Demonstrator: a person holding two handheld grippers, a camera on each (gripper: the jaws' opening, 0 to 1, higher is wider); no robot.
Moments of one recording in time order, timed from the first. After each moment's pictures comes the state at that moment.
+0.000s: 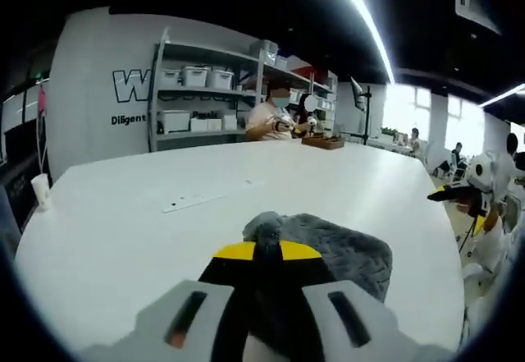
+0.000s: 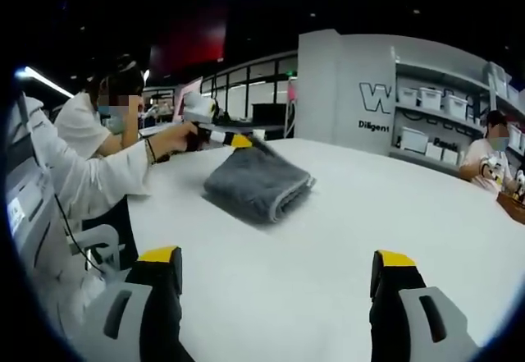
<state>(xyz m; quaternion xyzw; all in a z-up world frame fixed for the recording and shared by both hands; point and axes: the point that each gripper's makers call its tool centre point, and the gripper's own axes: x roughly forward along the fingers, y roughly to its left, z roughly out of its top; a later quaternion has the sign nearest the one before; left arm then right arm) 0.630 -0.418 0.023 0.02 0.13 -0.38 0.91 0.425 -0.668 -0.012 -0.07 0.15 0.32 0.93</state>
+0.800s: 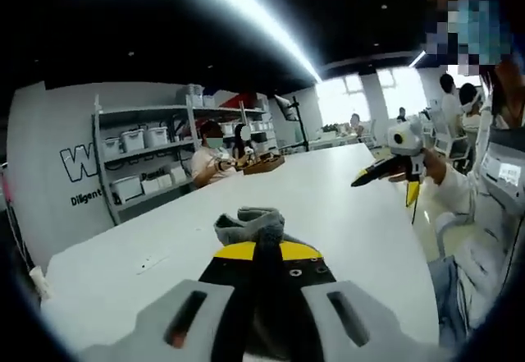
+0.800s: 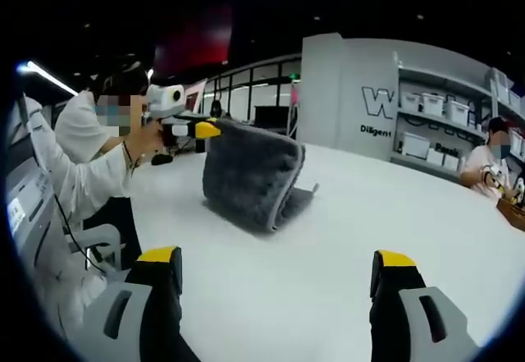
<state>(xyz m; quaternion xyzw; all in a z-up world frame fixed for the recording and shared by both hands) 0.520 -0.441 0.069 0.13 0.00 -0.51 0.85 0.419 -0.664 -0.002 -0.08 0.14 0.33 0.93</state>
